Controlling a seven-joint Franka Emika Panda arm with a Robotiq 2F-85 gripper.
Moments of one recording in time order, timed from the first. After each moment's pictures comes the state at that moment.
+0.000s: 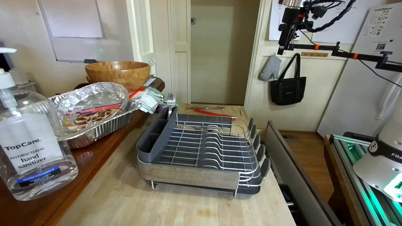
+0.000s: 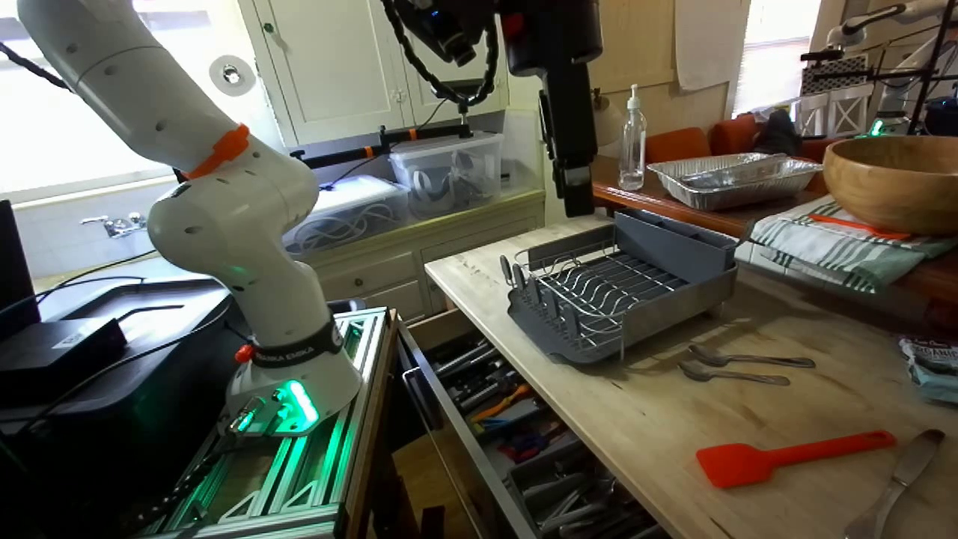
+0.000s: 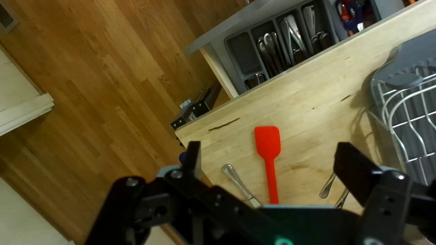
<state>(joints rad) -0.20 -0.49 -0.23 -2.37 -0.26 2.02 -0.15</state>
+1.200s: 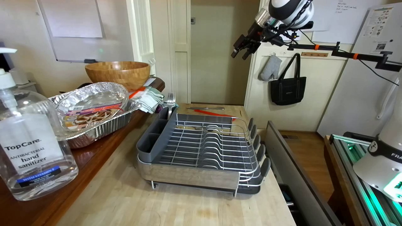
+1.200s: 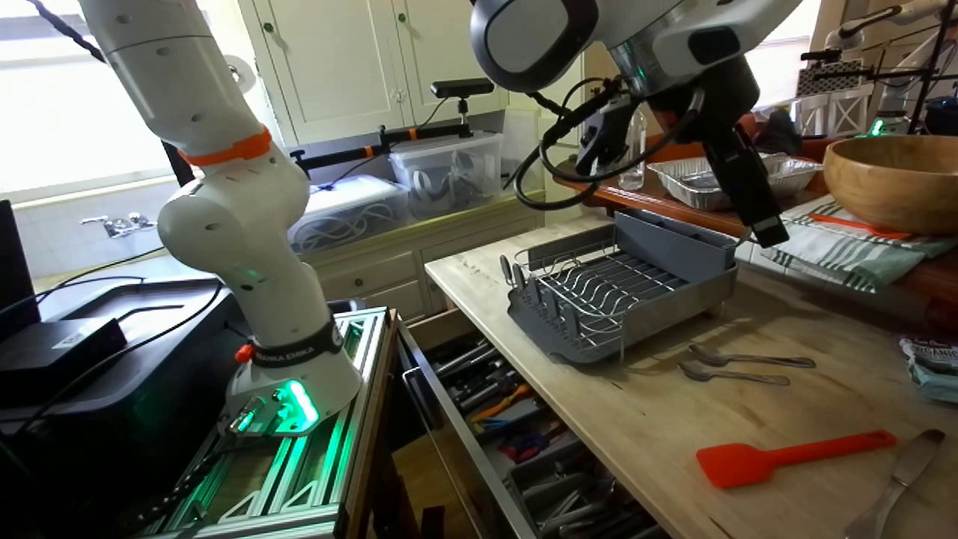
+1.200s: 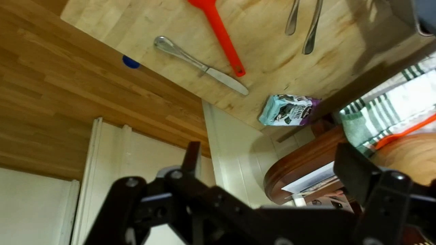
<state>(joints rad) -0.03 -0.15 -0.33 -2.33 0.23 2.74 -0.13</state>
